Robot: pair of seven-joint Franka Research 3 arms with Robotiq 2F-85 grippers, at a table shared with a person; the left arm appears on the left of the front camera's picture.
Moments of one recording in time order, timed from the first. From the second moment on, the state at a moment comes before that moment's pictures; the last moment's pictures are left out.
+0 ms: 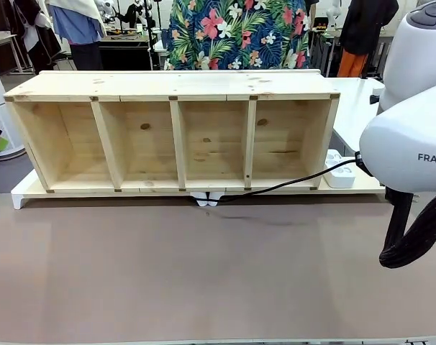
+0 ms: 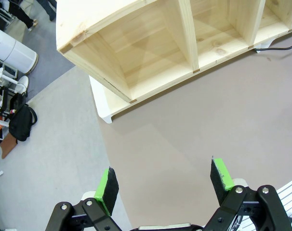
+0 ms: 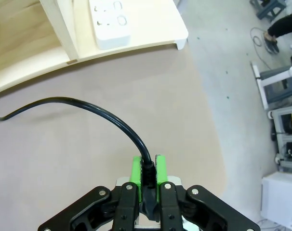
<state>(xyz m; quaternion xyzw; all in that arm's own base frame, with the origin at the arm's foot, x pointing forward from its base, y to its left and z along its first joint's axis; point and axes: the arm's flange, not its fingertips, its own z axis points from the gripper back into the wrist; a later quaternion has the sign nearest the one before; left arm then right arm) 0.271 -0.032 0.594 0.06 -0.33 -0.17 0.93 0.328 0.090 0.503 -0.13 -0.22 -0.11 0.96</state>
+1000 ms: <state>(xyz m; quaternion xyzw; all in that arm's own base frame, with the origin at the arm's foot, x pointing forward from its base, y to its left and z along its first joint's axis) 0.271 -0.032 0.594 0.06 -0.33 -0.17 0.93 0.392 0.060 0.546 -0.12 -0.21 -0.01 0.97</state>
